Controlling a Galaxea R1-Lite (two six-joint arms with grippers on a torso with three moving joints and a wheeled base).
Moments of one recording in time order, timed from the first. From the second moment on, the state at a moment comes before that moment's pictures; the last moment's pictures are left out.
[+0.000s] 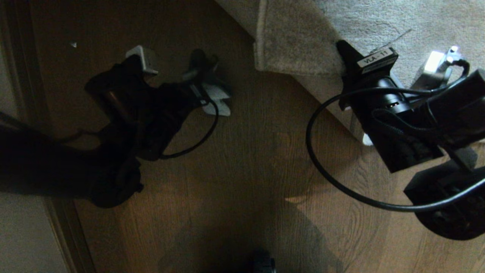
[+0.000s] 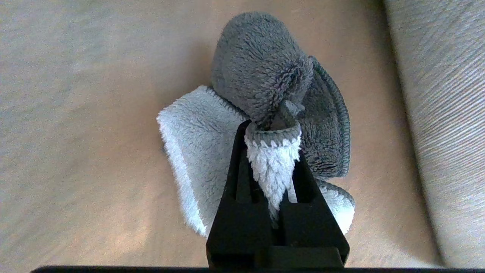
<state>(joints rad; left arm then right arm) -0.51 1.83 -0.96 -1.17 0.22 -0.33 0.60 1.74 -0.84 -1.52 -0.32 0.92</state>
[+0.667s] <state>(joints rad) -0.68 1.64 -0.41 -1.18 0.16 -0.36 0.60 1.74 -0.83 -1.52 -0.30 0.92</state>
